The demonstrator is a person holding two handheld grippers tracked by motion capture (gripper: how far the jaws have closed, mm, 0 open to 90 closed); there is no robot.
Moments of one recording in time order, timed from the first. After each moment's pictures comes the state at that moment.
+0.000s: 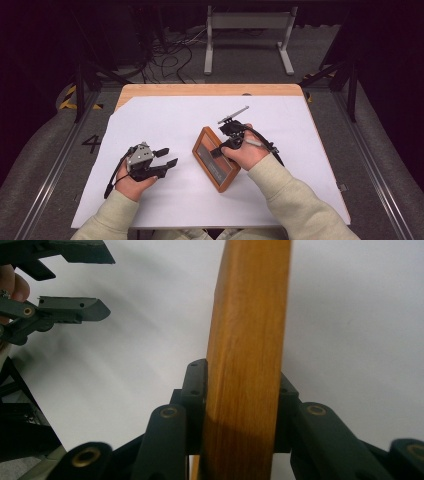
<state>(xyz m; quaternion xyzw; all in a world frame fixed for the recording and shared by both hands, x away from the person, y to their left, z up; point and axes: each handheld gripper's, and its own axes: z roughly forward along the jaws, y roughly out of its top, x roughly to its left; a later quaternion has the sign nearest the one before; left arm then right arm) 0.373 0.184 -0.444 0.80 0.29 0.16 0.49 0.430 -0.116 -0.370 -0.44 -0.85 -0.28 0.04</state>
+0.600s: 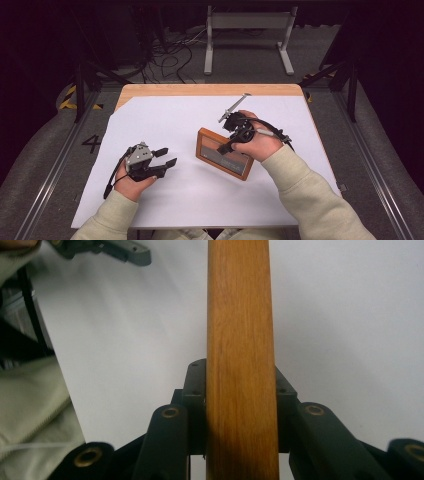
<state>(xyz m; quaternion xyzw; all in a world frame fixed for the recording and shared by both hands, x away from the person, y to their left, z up) 0.373 0.187 -0.444 0.80 0.29 0.17 0.50 0.431 -0.126 -0.325 -0.25 -0.94 -0.25 0.01</state>
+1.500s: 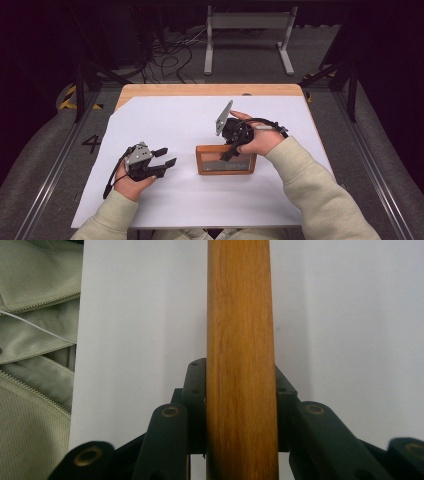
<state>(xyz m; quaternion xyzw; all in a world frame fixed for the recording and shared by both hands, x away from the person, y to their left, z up) 0.373 0.188 -0.445 0.80 0.29 0.16 0.50 0.447 -0.120 -0.344 -0.03 -0.98 -0.20 0.06</state>
